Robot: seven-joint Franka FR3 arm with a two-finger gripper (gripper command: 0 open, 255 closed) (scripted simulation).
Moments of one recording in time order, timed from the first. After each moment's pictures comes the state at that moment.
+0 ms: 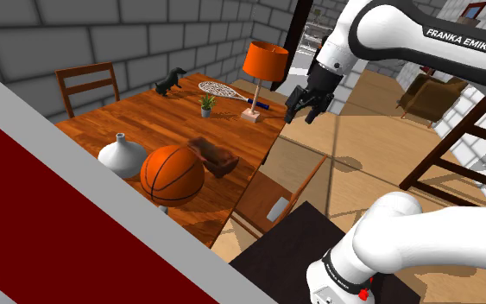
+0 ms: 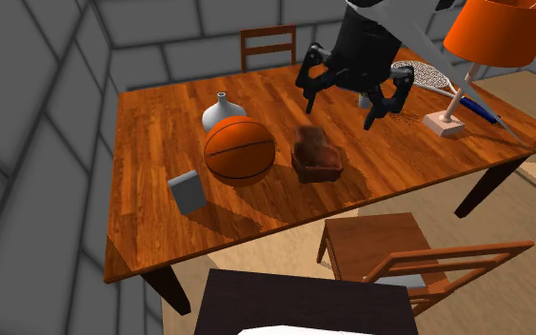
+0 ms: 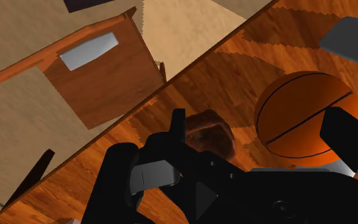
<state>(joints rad) -0.01 -0.78 -0.07 -2.37 0.07 1.69 0.15</state>
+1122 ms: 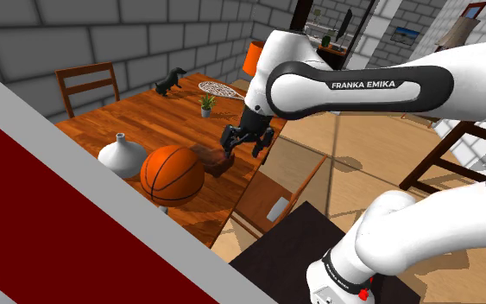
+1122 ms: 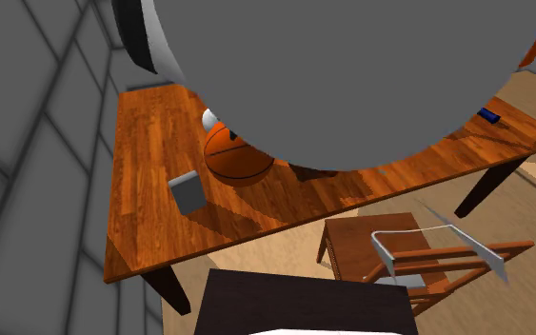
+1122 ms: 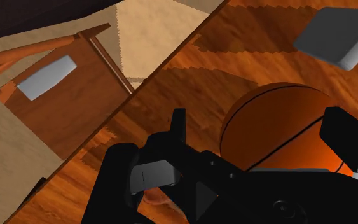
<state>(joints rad) 0.06 -0.51 0.23 -2.47 0.19 2.04 0.50</state>
